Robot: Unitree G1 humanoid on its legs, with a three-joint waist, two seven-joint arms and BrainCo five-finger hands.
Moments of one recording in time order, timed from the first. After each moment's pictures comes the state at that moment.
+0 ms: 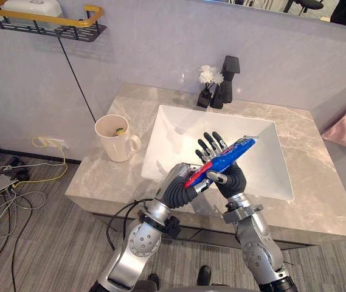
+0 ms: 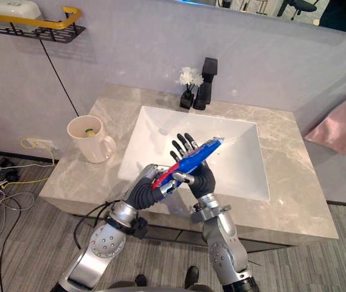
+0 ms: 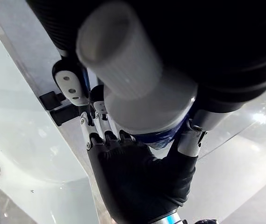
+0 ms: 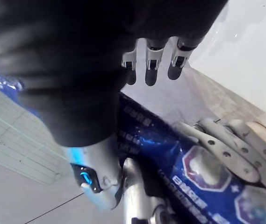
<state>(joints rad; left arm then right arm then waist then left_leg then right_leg) 0.09 0.20 -0.47 -0.38 0.44 -0.14 0.05 0.04 -0.07 0.27 -0.22 0.73 -0.12 0.22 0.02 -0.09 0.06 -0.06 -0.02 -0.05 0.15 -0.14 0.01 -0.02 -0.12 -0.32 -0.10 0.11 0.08</state>
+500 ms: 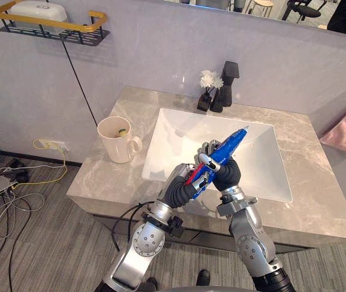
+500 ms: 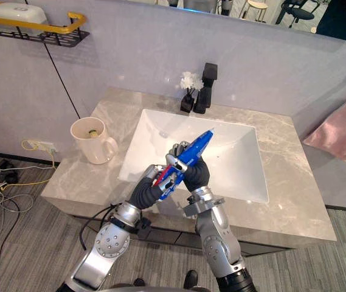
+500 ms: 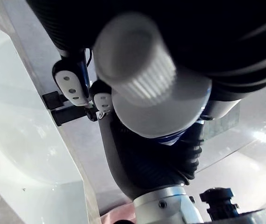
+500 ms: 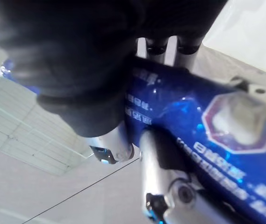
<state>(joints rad) 0.09 0.16 -0.50 -0.30 0.40 -0.16 0.06 0.00 -0.04 0.29 -0.22 0.74 -0.12 0.18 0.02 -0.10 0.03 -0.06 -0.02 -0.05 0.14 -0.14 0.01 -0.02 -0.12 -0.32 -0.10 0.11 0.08</state>
